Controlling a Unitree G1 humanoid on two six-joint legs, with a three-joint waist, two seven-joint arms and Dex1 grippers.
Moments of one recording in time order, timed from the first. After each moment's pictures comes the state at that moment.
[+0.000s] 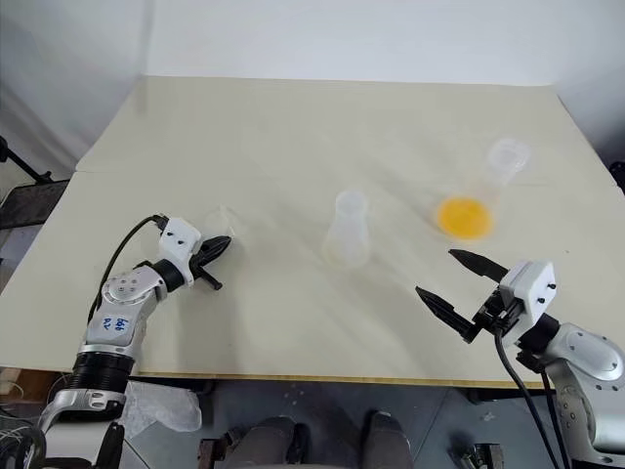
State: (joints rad) left arm -0.43 0.49 0.07 0.31 -0.09 0.08 -0.53; right arm 0.11 -0.65 -0.36 -0.31 0.57 0.11 0.90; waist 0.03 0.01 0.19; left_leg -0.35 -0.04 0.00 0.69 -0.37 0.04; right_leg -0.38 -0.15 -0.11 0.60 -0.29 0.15
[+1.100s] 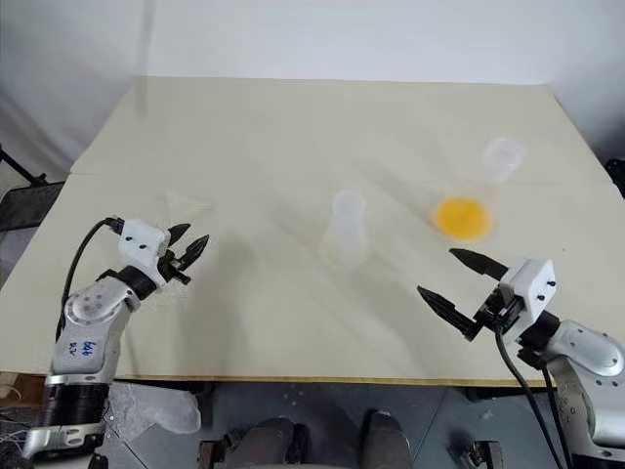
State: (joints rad) left arm -0.22 0.48 0.20 -0.02 -0.11 0.15 -0.39; right arm 0.10 -0.65 -0.35 -0.28 0.56 0.11 0.93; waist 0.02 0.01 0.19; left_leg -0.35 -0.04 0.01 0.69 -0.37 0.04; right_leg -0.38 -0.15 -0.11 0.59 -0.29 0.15
